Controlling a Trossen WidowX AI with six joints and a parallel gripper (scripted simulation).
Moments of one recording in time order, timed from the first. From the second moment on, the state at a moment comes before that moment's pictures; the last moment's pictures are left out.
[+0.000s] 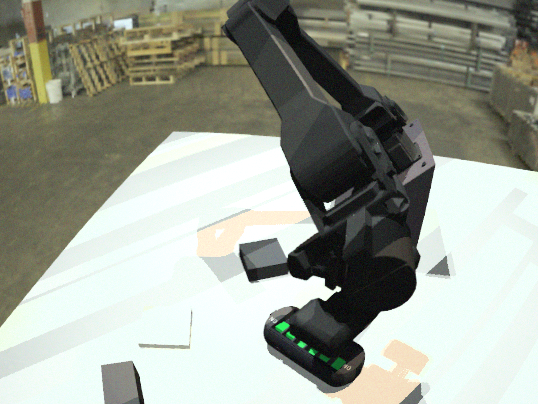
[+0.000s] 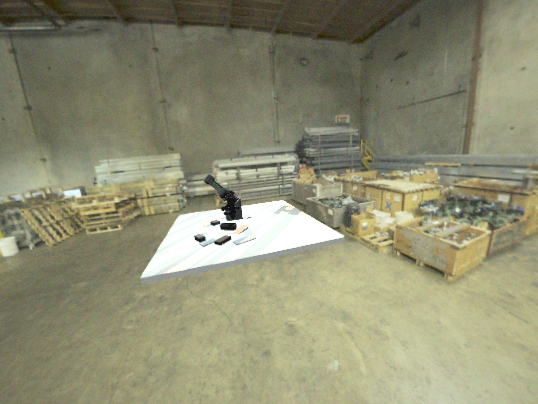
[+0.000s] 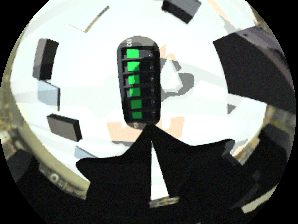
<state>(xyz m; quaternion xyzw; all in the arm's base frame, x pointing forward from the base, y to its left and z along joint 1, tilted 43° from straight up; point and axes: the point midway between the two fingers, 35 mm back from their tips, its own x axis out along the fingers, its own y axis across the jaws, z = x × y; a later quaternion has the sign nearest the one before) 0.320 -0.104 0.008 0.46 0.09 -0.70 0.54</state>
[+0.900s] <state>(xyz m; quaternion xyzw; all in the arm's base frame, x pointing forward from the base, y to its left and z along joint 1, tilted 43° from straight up) 0.321 -0.130 -0.020 0.46 0.08 -0.70 0.54</state>
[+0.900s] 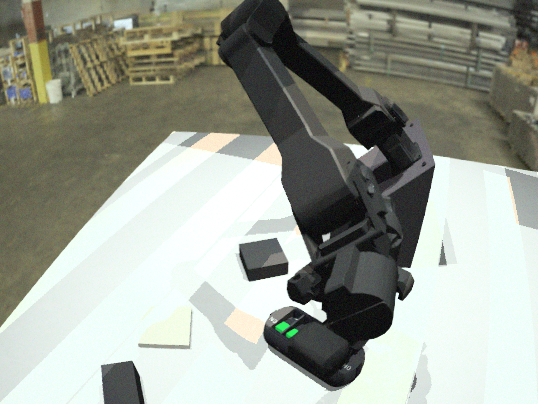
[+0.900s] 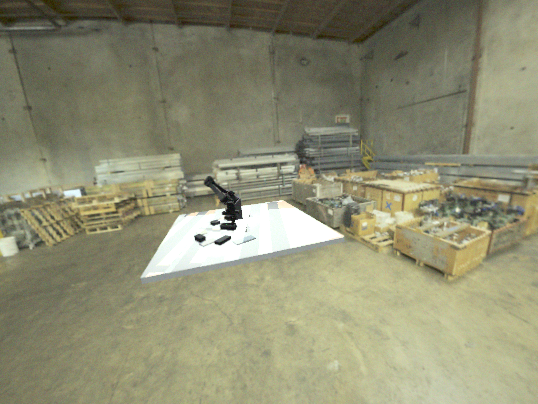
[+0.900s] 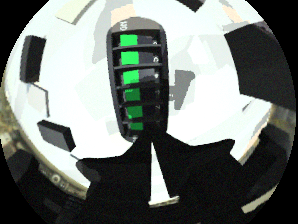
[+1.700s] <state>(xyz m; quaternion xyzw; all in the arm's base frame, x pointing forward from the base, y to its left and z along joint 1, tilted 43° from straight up) 0.322 -0.103 0.005 0.46 0.09 -0.70 0.54</state>
